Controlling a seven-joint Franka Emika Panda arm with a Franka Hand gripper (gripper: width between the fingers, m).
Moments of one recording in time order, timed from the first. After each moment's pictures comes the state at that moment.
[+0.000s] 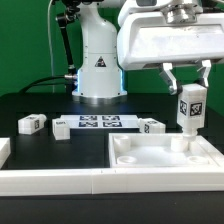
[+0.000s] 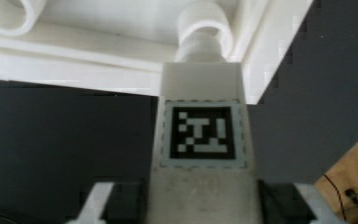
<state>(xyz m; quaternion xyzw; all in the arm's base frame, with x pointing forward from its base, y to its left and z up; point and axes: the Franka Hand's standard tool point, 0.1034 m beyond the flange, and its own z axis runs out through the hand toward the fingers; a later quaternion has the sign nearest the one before) 0.610 0.096 0.136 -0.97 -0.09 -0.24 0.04</state>
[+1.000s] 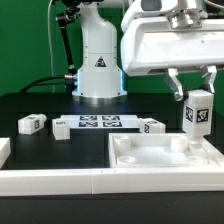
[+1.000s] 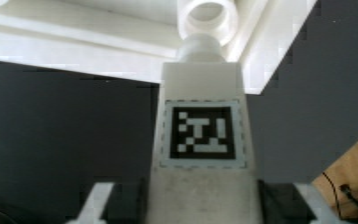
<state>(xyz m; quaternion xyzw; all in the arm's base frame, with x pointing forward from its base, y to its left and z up) 0.622 0.102 0.124 -0.96 -0.11 -0.25 0.04</state>
